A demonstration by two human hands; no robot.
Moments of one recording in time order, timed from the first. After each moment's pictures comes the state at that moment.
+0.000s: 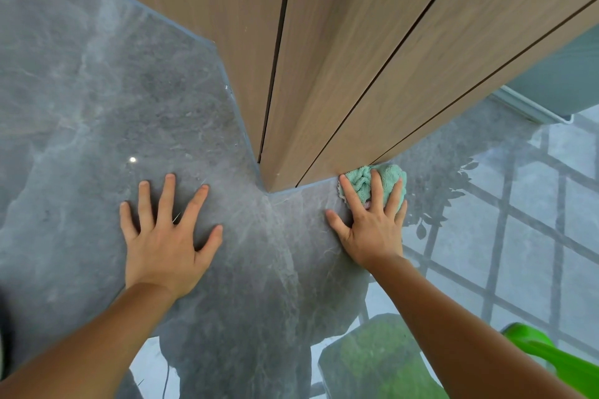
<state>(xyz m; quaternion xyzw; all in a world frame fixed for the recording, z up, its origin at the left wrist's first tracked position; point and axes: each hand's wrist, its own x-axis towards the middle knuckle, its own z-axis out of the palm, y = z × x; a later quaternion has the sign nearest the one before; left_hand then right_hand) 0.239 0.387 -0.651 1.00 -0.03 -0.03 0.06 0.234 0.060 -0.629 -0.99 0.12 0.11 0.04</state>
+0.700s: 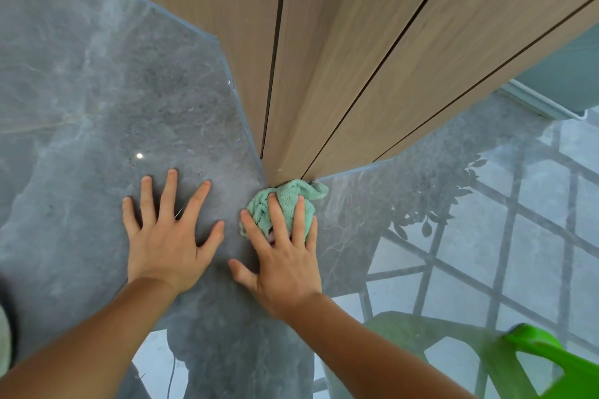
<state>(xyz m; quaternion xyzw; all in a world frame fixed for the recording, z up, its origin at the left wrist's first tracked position) 0.239 0.388 -0.650 1.00 -0.03 -0.04 0.06 0.194 0.196 -0.630 -0.99 -0.07 0.11 0.11</state>
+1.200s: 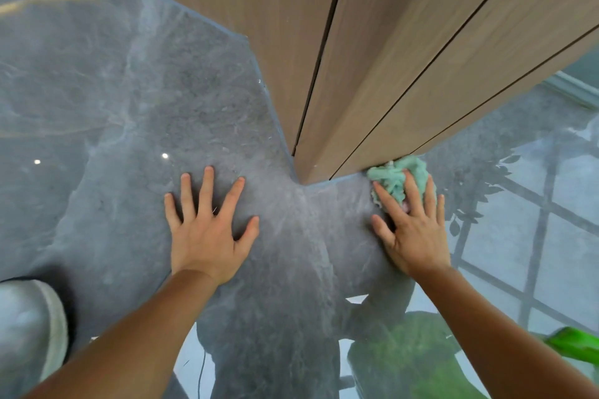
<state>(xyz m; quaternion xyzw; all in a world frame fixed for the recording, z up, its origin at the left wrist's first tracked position) 0.238 0.385 -0.649 1.00 -0.03 -0.03 0.07 0.215 0.045 -0.632 -1.00 0.04 0.07 0.04</state>
